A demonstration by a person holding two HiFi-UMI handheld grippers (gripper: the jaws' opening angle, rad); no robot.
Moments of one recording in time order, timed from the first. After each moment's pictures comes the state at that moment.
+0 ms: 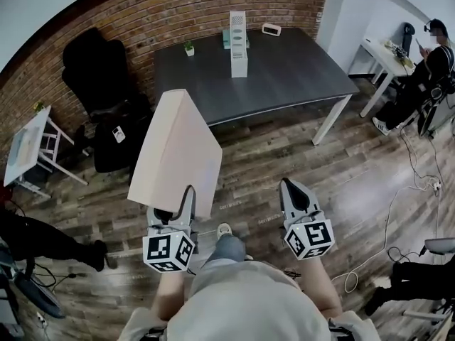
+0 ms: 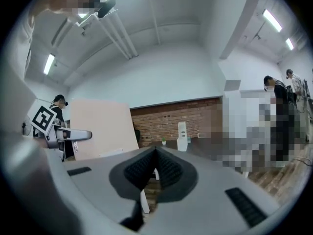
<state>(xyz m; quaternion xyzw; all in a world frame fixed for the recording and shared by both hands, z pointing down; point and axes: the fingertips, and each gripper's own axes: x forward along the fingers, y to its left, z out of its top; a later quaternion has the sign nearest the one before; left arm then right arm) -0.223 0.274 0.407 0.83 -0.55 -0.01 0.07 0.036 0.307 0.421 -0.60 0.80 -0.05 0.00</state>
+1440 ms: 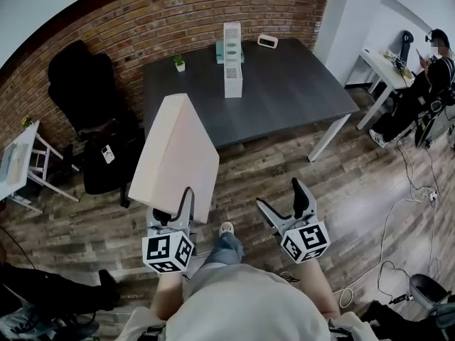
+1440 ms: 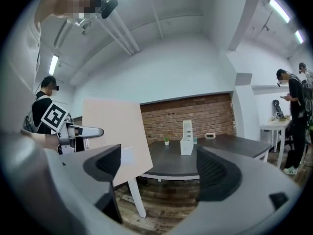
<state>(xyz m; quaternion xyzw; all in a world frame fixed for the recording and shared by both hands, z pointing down) -0.188 0.145 0.414 0.83 -0.55 -0.01 0.08 0.050 0.189 0.430 -0.56 0.83 -0.04 -0.01</state>
